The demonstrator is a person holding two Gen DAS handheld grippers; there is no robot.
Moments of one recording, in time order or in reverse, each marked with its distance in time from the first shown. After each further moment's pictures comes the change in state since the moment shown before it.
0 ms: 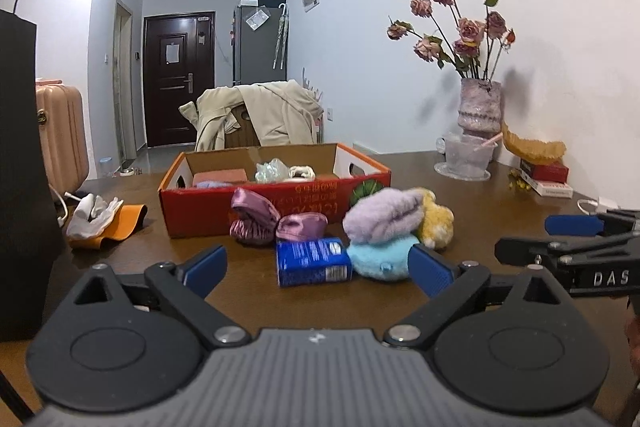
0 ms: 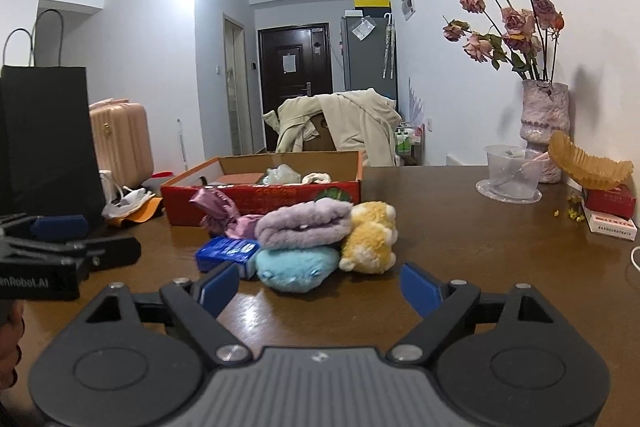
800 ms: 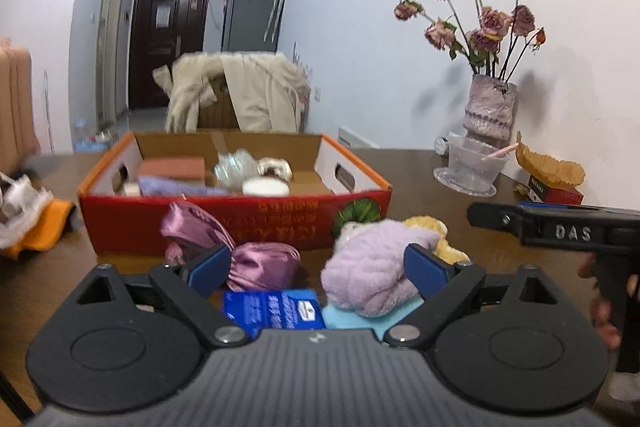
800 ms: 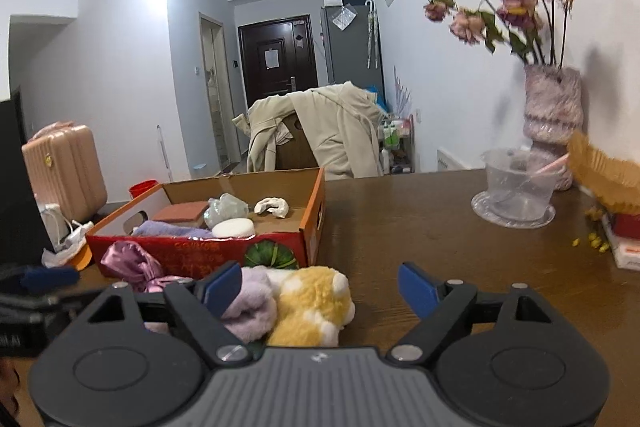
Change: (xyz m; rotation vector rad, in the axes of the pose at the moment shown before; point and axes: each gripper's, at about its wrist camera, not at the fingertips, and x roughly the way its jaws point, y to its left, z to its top) left arm 0.121 -0.001 0.032 -0.107 0.096 -0.079; right arm 0.121 -0.070 0.057 0.078 0.032 -0.003
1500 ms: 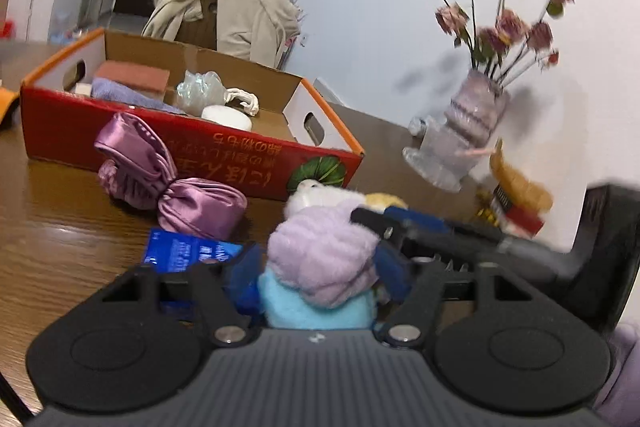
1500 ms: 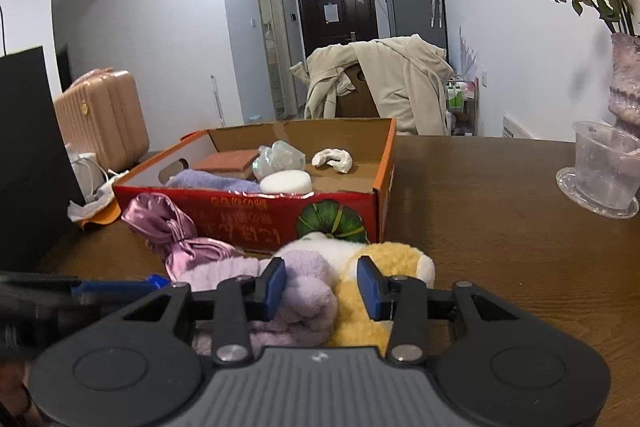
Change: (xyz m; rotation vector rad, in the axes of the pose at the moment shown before) left arm 0.036 0.006 -0.001 -0.253 0.150 -0.150; right arm 0.063 0.028 -0.008 -0.095 0.145 0.155
